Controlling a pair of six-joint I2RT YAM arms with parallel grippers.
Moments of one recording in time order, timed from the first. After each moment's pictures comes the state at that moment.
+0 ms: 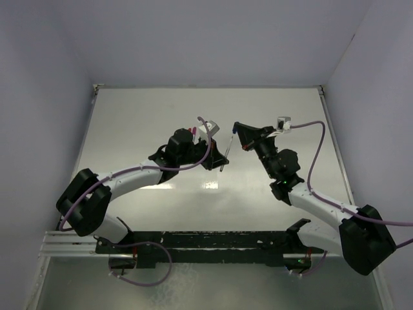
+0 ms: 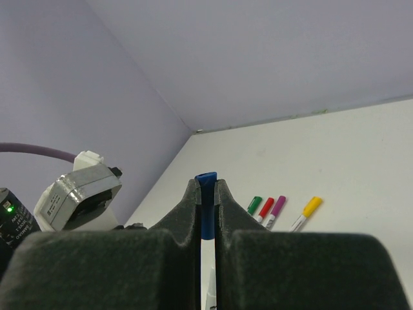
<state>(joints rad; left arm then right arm) -0.75 1.49 0.86 0.33 0.45 -0.42 0.56 1.12 0.48 0.91 0.11 0.59</state>
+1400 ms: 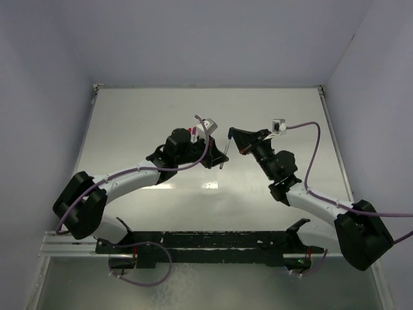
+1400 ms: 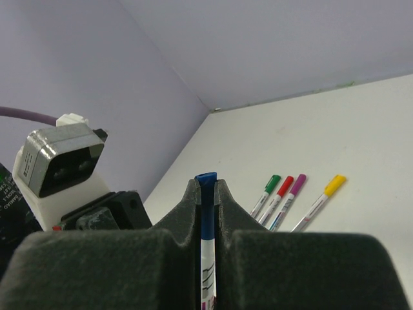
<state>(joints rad) -0.75 1.46 0.86 0.34 0.42 -0.42 0.56 1.16 0.44 0.95 0.05 0.65</state>
